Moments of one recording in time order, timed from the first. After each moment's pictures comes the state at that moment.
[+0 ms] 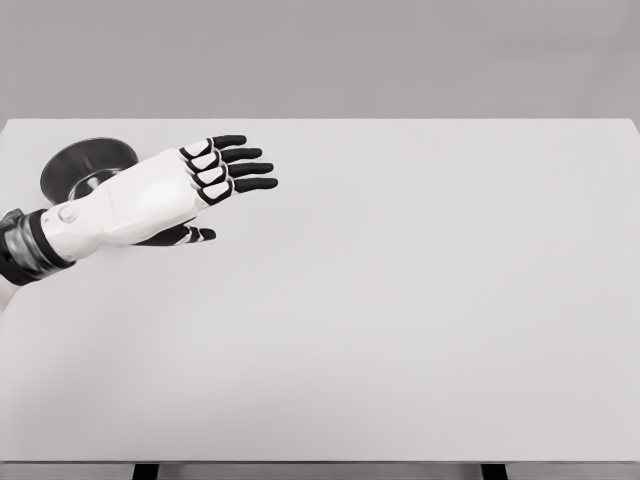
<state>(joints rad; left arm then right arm) -0.44 0.88 -0.57 -1.79 -0.50 -0.61 0.07 0.07 0.00 -0.10 0.12 -0.05 -0.22 -0.29</state>
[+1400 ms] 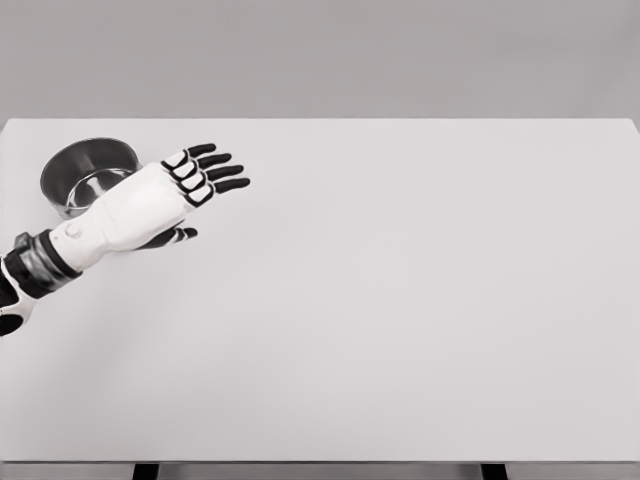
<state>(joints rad) -0.34 0.76 -0.48 -1.60 -0.76 -0.61 0.21 0.07 0.00 -0.11 0.12 -0.06 -0.22 -0.29</state>
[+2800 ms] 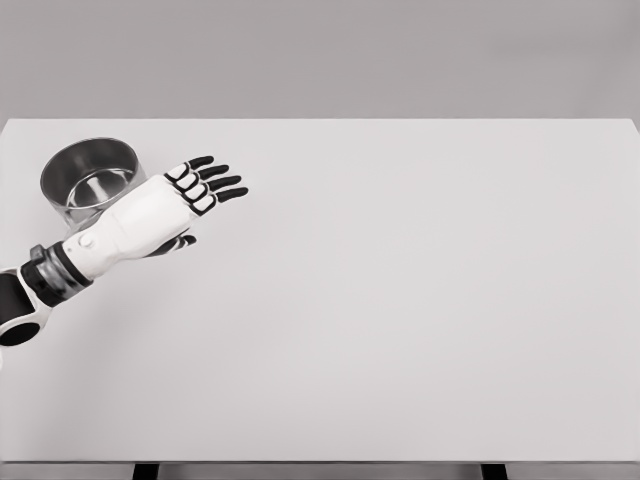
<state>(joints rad) -0.29 0.69 -0.43 -1.52 -0.88 -0.61 0.22 0.07 0.00 -0.11 0.12 -0.06 -0.22 -0.29</state>
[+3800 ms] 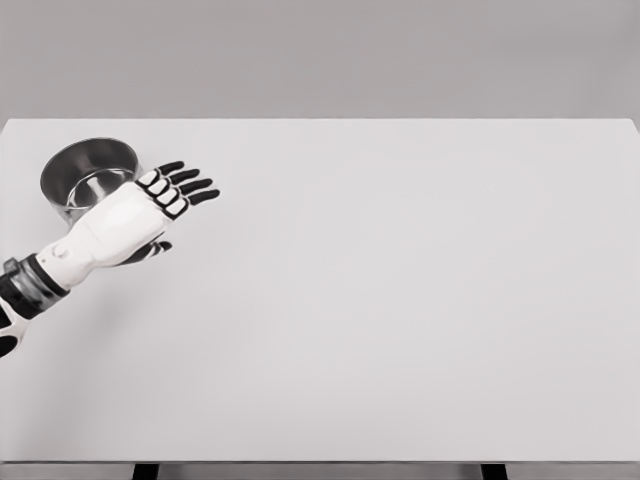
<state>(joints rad) -0.20 0.70 -0.33 -1.52 -0.88 -0.61 0.22 0.07 0.00 -0.11 0.12 -0.06 -0.22 -0.29</state>
